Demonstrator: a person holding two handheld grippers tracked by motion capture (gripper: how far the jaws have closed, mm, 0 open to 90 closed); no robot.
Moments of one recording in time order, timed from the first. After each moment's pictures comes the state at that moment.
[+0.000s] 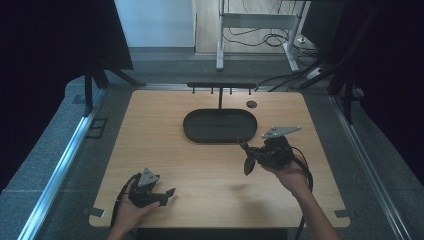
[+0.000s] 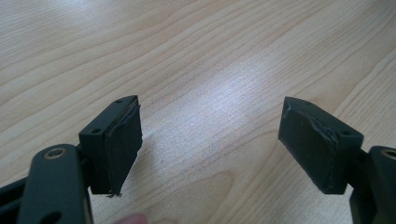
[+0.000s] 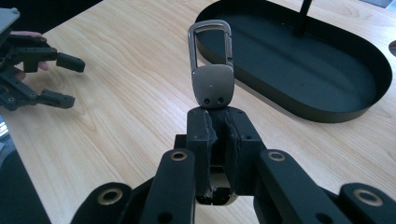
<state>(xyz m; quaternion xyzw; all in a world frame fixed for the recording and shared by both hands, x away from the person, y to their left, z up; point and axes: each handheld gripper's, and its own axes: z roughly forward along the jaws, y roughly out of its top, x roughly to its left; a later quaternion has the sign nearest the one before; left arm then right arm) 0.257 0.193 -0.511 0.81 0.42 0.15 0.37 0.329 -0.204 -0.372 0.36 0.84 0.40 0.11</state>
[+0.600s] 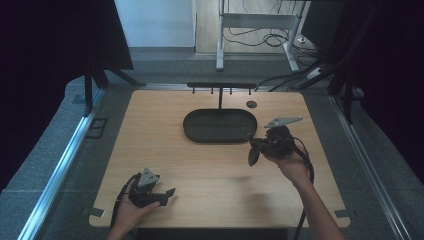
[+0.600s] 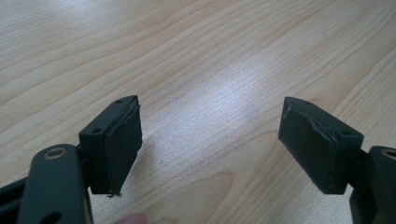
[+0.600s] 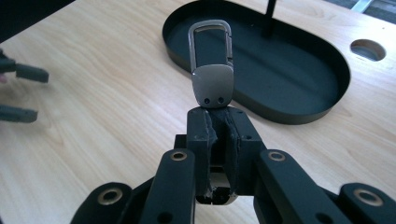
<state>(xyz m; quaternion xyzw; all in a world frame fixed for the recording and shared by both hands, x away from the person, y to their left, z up) 0.257 0.193 -0.511 0.81 0.42 0.15 0.37 0.355 -0.211 -0.367 0.38 0.83 0.38 0.13</state>
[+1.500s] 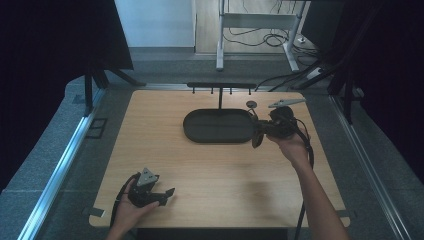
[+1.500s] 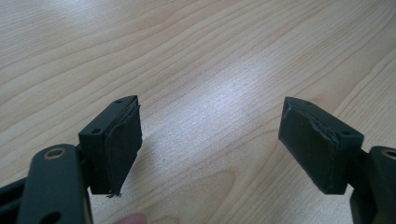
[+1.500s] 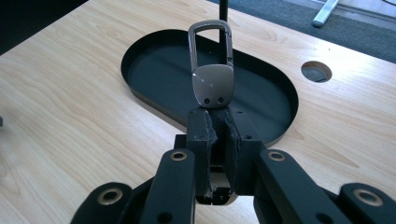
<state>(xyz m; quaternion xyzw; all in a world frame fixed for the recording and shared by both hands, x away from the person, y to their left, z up) 0.257 0.195 -0.511 0.81 0.42 0.14 0.37 0.399 -0.218 -0.348 0.42 0.81 0.38 0.16</state>
